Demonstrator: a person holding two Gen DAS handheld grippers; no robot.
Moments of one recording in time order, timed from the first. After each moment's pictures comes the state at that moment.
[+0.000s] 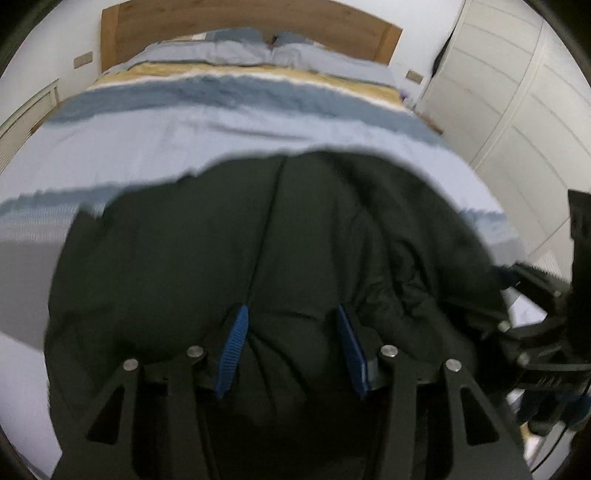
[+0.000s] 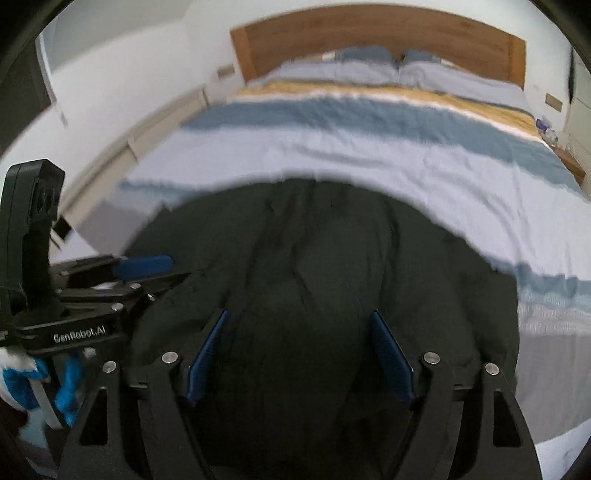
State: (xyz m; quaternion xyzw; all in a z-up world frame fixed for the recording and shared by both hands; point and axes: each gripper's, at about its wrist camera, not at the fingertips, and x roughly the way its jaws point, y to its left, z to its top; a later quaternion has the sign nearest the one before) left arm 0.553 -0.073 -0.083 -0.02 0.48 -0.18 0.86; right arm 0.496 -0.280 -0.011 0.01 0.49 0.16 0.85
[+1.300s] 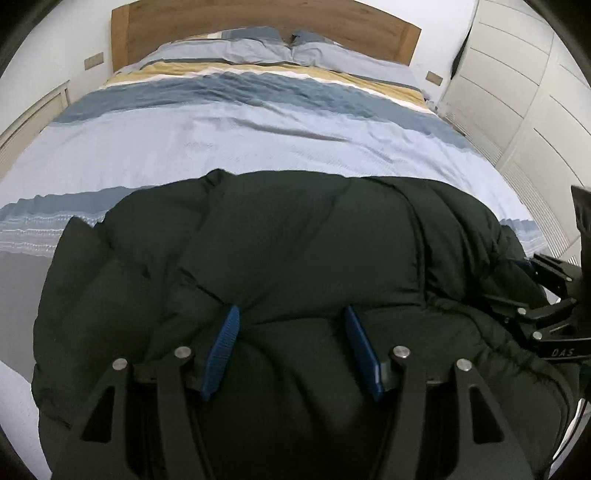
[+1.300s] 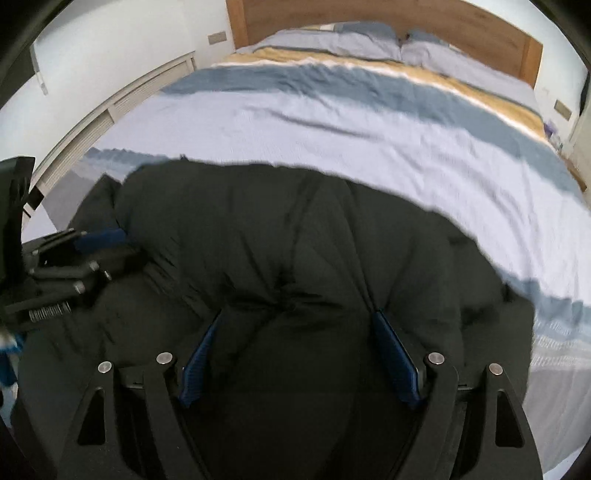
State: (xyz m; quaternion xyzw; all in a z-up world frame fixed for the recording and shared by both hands) left arm 0.605 -0.057 -0.117 -0.01 0.47 -0.15 0.87; right arm 0.557 -0.292 -0.068 -0.03 0.53 0.15 0.84
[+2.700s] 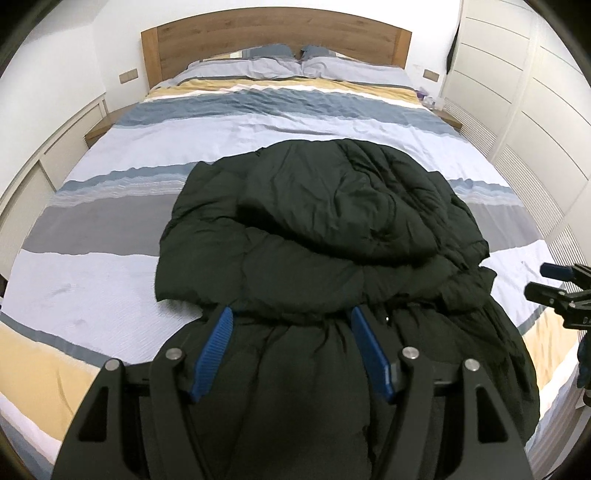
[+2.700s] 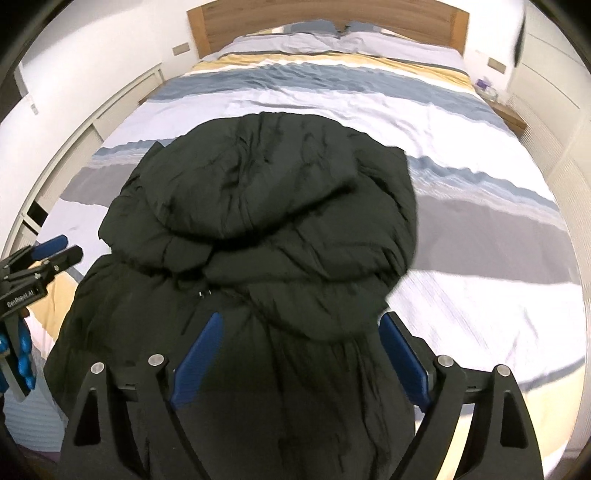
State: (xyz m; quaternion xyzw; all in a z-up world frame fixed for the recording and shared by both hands) left arm 0.358 -0.020 0.006 0.03 0.47 -0.10 0.88; right arm 0.320 -0.336 0.049 0.01 0.55 0.06 0.83
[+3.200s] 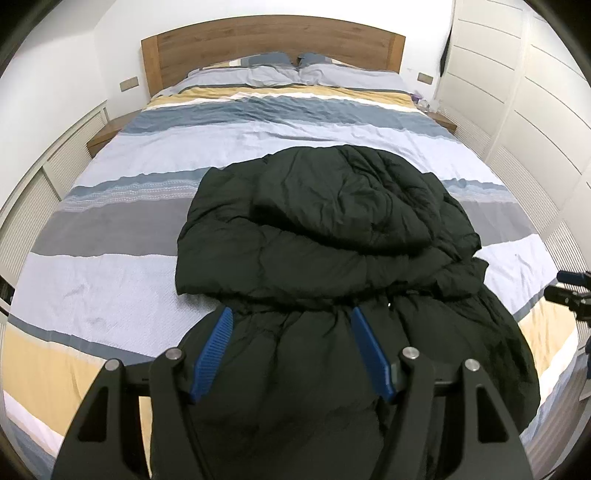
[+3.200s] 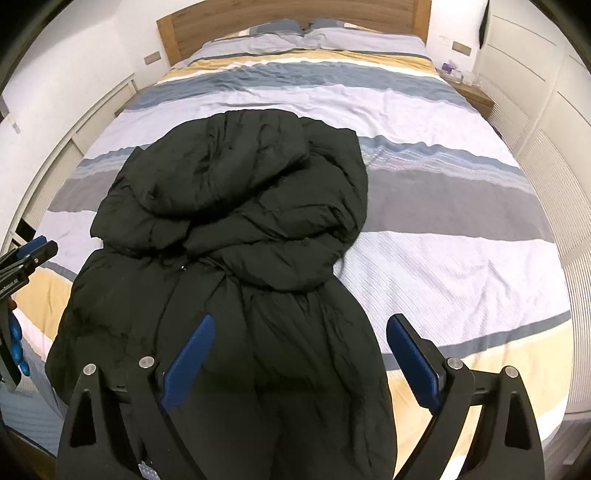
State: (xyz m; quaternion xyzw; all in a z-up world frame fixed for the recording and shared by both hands) left arm 0.334 0.002 0.022 0.04 0.46 -0.11 0.88; right arm 0.269 -0.368 0.068 0.03 0.56 0.01 0.83
